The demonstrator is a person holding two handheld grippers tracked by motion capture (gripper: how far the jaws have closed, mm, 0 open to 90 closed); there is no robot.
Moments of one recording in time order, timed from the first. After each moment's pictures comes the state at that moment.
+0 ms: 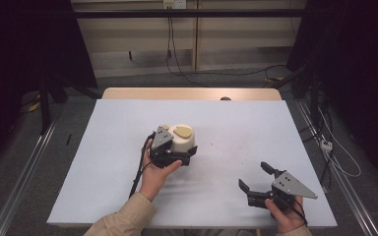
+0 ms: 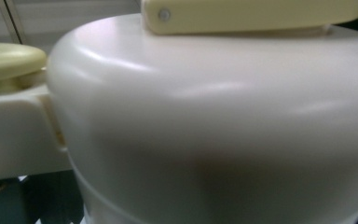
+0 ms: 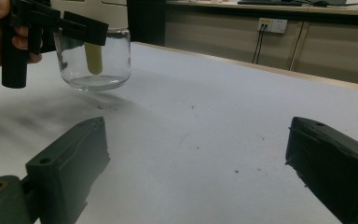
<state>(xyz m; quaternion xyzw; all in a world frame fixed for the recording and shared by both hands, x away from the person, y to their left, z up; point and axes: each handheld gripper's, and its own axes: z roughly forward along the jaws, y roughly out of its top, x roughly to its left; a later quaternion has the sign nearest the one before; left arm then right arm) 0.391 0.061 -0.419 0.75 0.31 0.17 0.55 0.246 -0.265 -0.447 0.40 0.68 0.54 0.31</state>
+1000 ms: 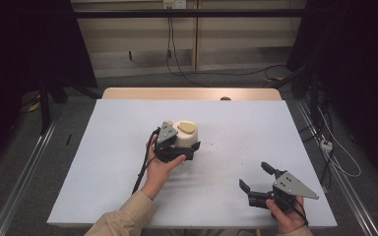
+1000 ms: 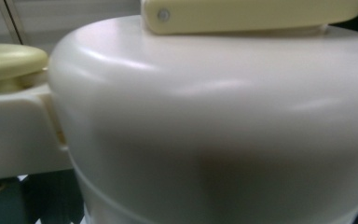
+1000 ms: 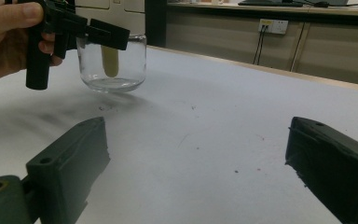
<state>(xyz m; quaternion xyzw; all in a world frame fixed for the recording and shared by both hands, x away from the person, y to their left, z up) 0.408 0.050 -0.425 0.75 0.32 0.17 0.55 0.245 -0.267 -0.447 0.40 0.67 0.54 0.31</state>
